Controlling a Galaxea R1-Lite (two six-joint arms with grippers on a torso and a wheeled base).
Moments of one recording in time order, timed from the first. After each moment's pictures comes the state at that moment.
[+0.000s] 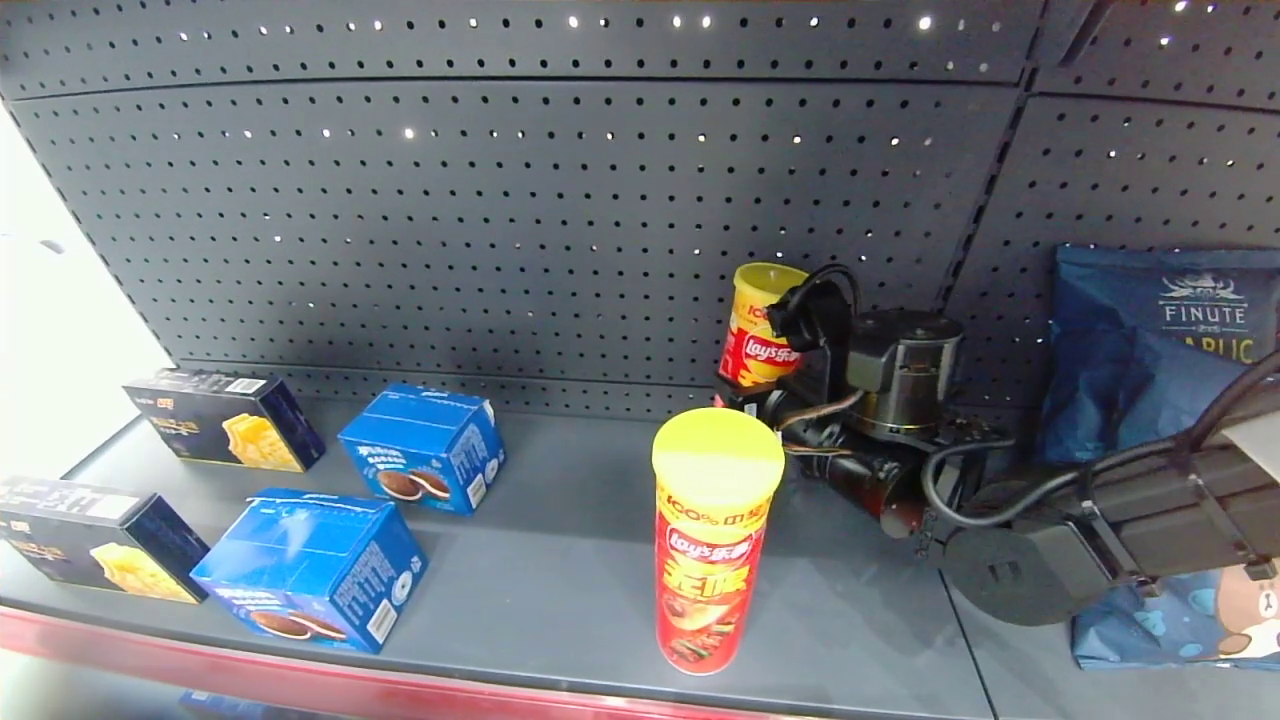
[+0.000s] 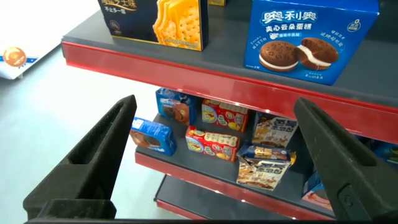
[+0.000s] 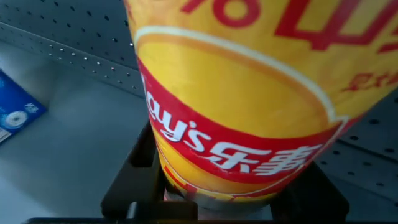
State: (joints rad) left arm 0.24 0.09 0.00 0.00 0.02 -0.01; right arm 0.70 1.96 -1.05 -0.85 -0.32 0.01
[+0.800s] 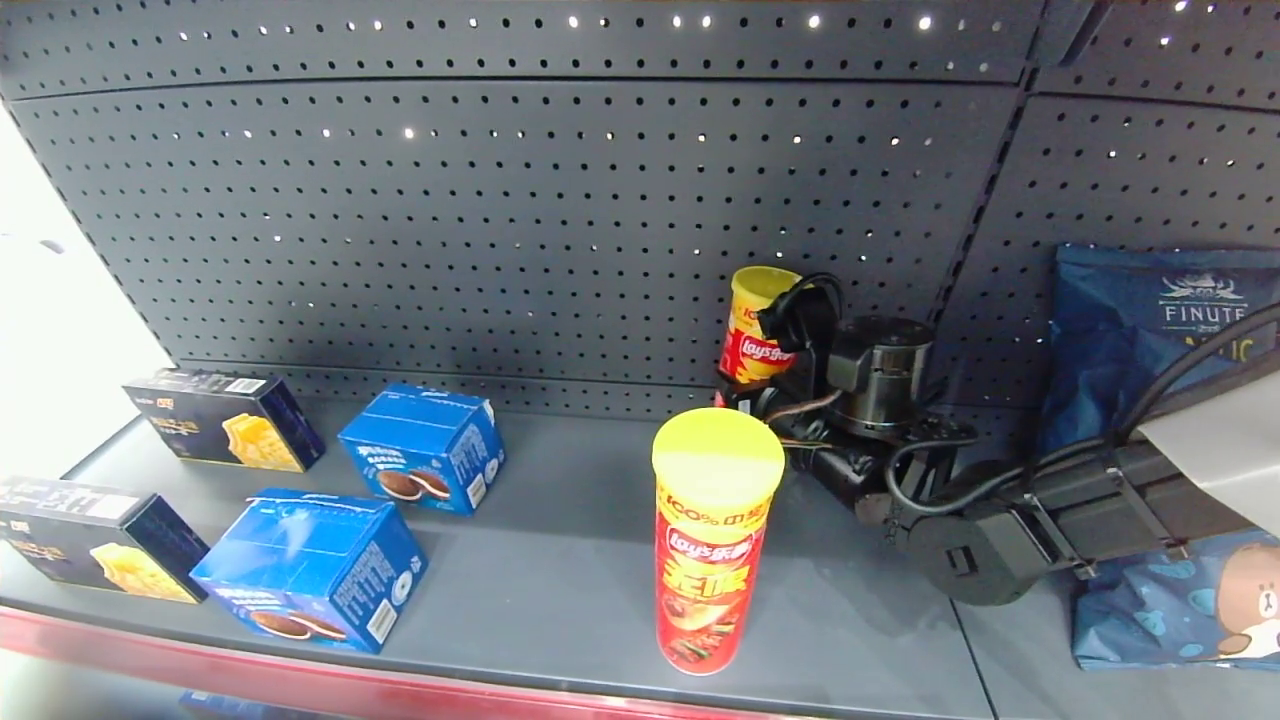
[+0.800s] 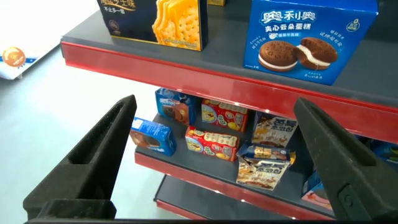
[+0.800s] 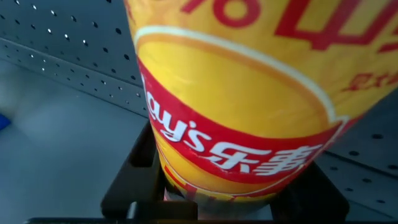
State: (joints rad) left arm 0.24 0.09 0.00 0.00 0.02 -0.01; right arm 0.67 2.03 -1.10 -0.90 -0.32 -0.02
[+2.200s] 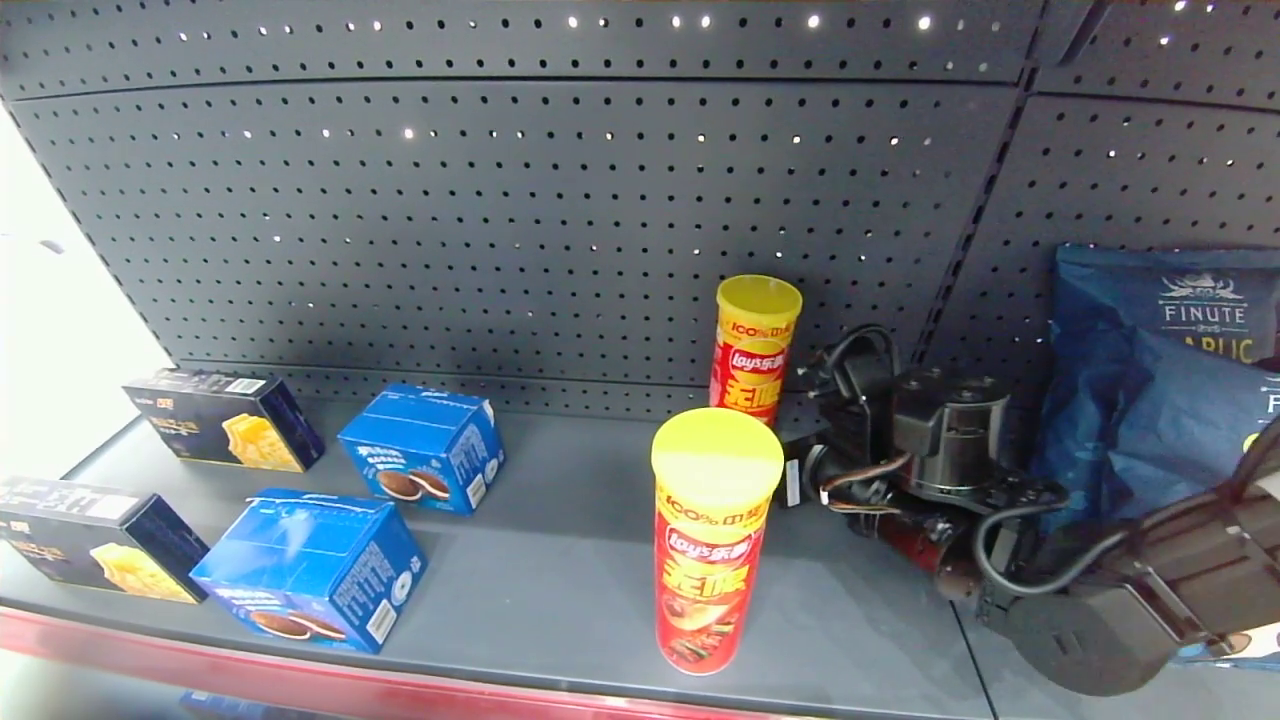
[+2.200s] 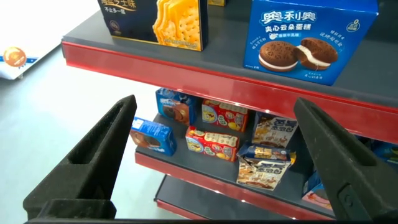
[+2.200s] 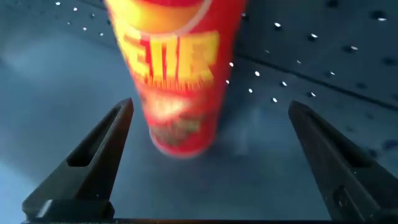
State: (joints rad) left arm 0.24 0.09 0.00 0.00 0.02 -0.01; right arm 0.67 1.89 -0.80 -0.95 -0.32 -0.02
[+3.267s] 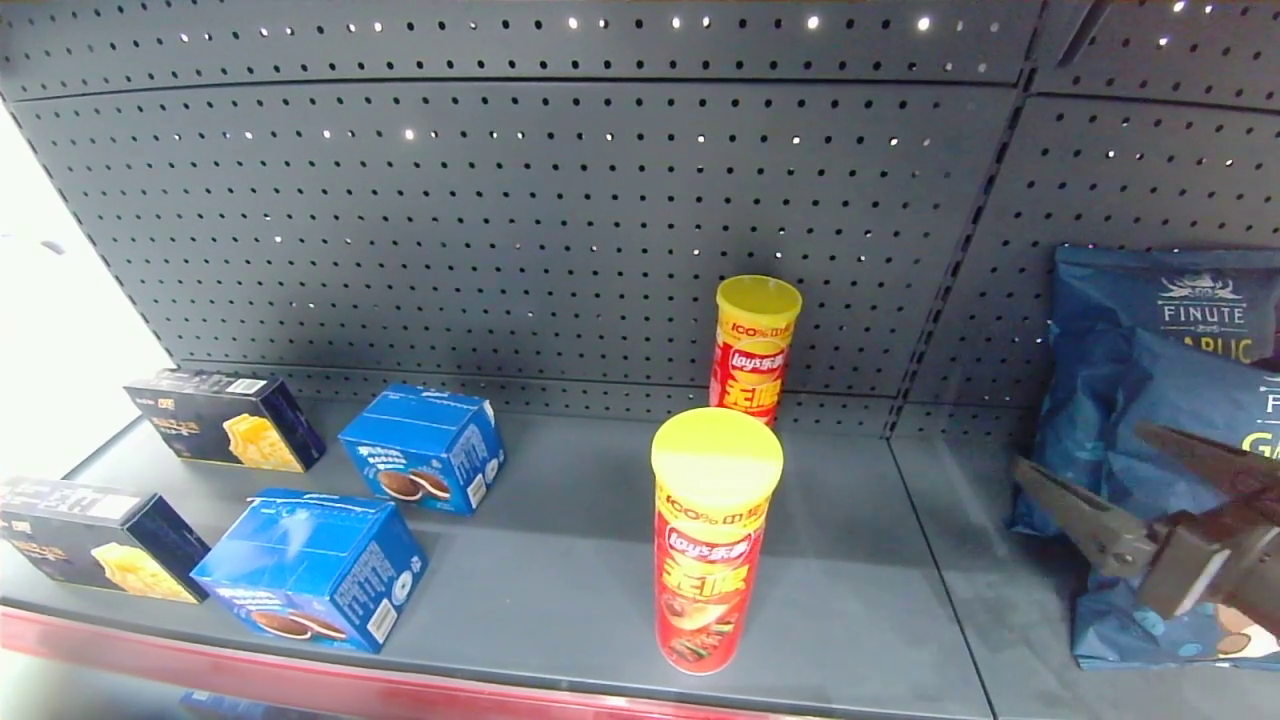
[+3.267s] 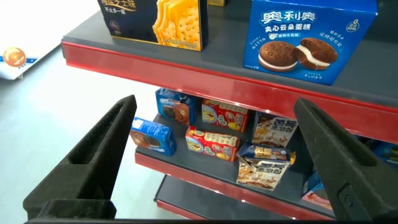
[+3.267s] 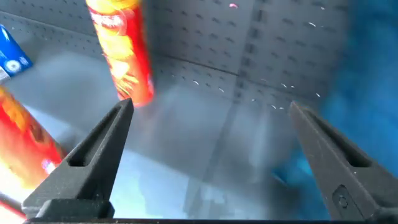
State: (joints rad) left arm 0.24 0.09 0.00 0.00 0.02 -0.01; right arm 0.55 1.08 -0.32 -0.78 -0.28 -0.08
